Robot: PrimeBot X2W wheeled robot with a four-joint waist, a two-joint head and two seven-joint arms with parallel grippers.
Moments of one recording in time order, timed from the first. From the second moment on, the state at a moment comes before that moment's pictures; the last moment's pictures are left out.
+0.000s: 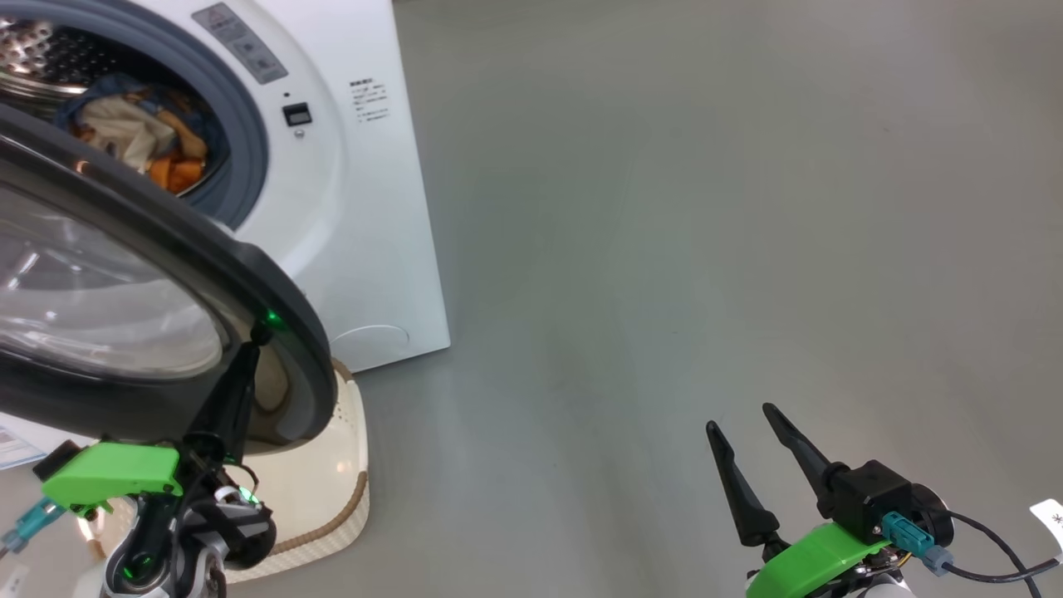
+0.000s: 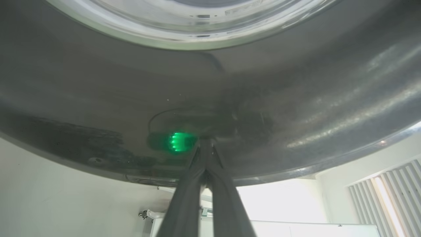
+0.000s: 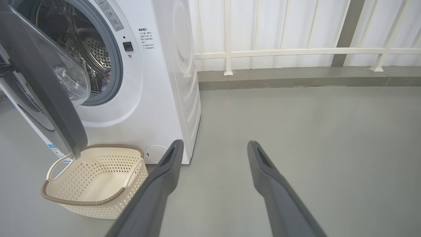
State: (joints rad) left arm -0.31 0.03 0.11 0.35 -1.69 -0.12 0.31; right arm -0.10 -0.06 0.12 0.26 0.12 0.13 -0.26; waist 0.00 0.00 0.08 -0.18
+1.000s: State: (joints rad) left arm -0.11 0.03 0.09 0.15 -1.59 -0.12 0.26; right arm -0.06 -0.05 0.09 0.17 0.12 0.13 -0.26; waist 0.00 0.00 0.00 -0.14
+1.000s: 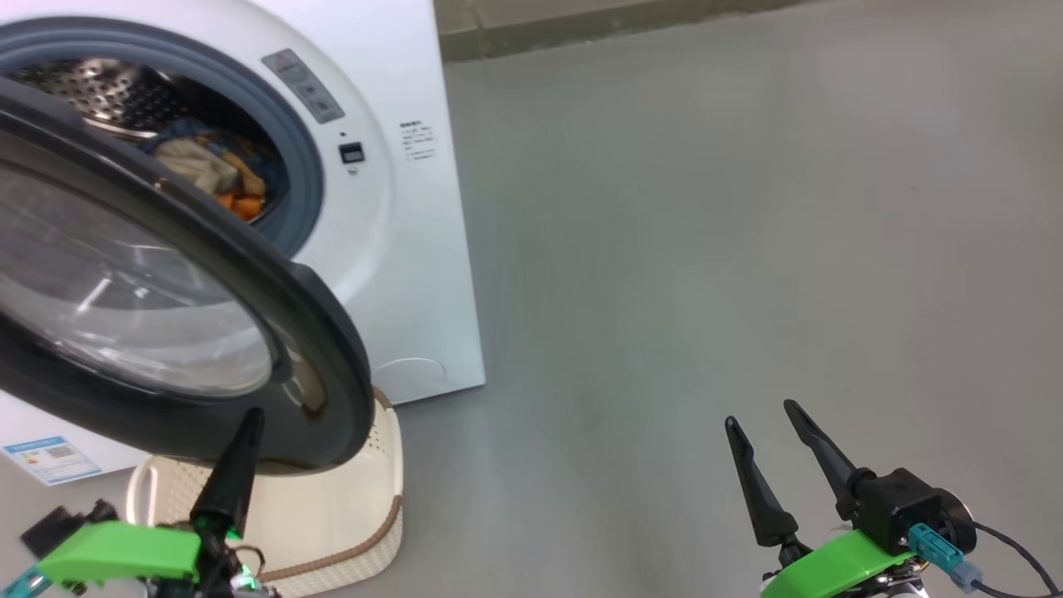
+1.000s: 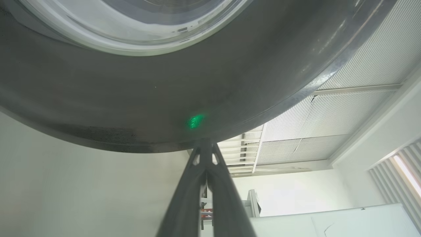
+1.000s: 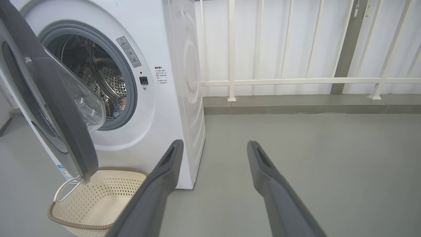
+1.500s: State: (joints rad) left arm 0.07 0.20 -0.13 0.06 -1.07 -0.12 -0.25; right arm -0.03 -0.05 0.13 0.16 0.13 0.13 -0.26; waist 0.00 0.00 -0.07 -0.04
